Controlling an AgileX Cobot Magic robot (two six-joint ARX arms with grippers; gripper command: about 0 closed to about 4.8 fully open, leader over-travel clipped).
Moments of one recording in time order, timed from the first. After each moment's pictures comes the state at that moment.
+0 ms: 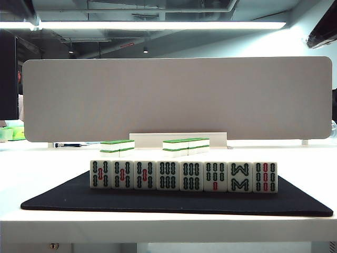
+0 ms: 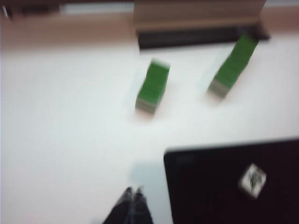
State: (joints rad) left arm -0.05 1.33 1.46 -0.69 0.20 0.03; right arm 0.61 0.51 0.55 -0.48 -0.04 0.02
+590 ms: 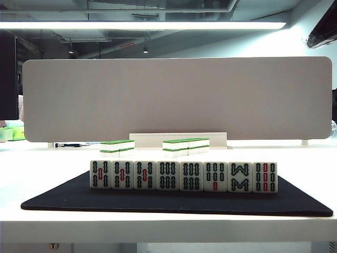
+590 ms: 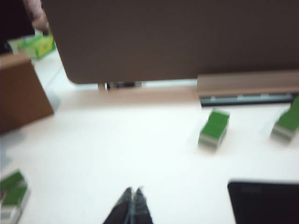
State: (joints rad) left arm -0.05 0.72 0.71 -0.14 -0.06 0.07; right arm 0.61 0.51 0.55 -0.48 -0.04 0.02
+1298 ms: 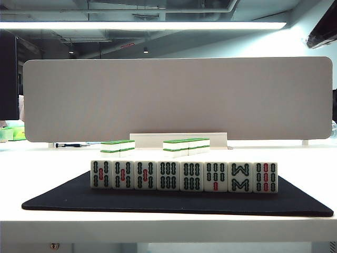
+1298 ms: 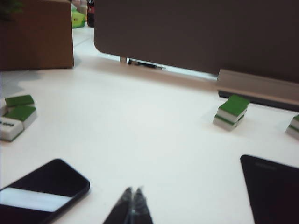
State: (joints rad) left arm 0.04 0.20 0.08 0.07 -0.06 -0.13; right arm 0.61 0.51 0.55 -0.48 -0.04 0.02
